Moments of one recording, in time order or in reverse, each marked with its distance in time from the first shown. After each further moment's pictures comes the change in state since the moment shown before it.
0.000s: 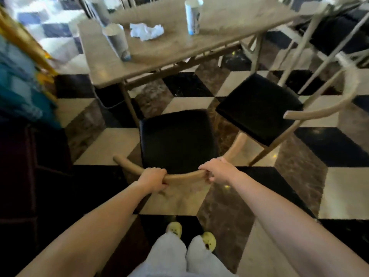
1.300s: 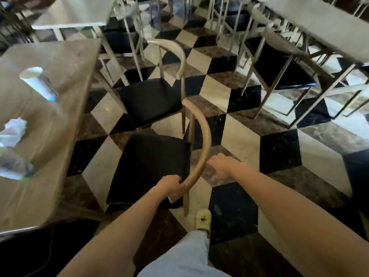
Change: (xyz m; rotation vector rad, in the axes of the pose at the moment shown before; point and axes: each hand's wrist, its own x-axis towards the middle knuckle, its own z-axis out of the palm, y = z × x) left_hand 0.044 -0.151 -0.093 0.474 -0.391 0.695; right_hand 0.084 -0.305 0.013 0.534 0.248 1.175
